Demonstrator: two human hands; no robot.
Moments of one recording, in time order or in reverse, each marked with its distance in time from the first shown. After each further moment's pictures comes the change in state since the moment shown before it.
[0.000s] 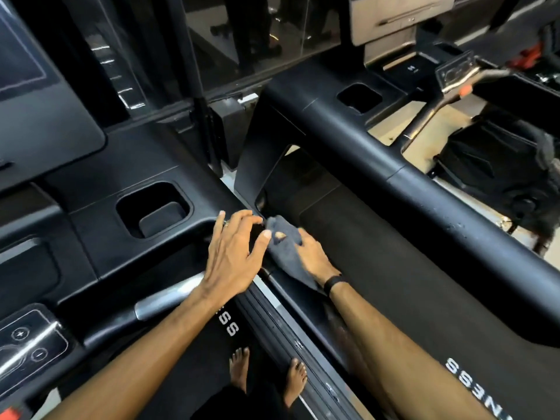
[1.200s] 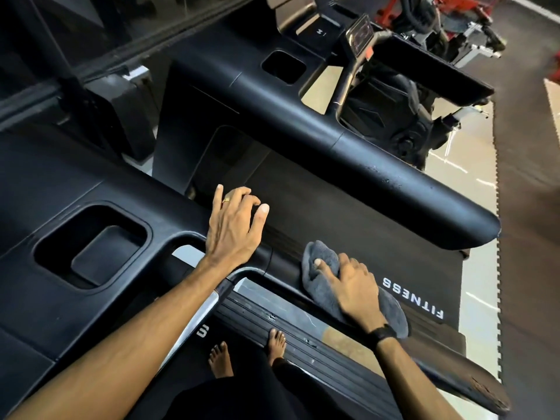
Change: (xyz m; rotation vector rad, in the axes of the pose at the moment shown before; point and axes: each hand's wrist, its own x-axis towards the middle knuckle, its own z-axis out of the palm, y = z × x) left_hand 0.069 -0.028 0.047 -0.129 -0.111 0.319; right_hand -0.125 0.035 0.012 -0.481 0.514 0.425
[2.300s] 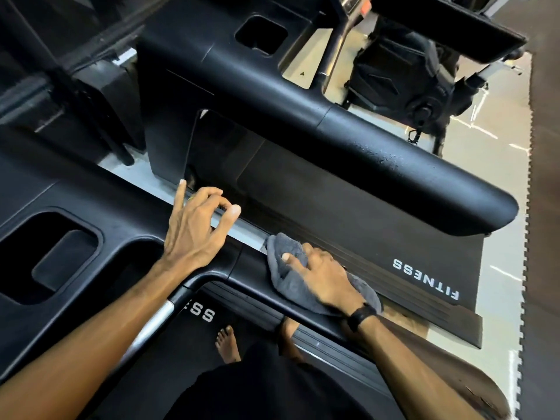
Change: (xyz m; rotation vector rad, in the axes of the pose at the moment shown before) left_hand 0.007 0.009 -0.001 0.051 -0.135 -0.009; right_hand 0.042 0.005 -0.001 0.168 -0.426 -0.127
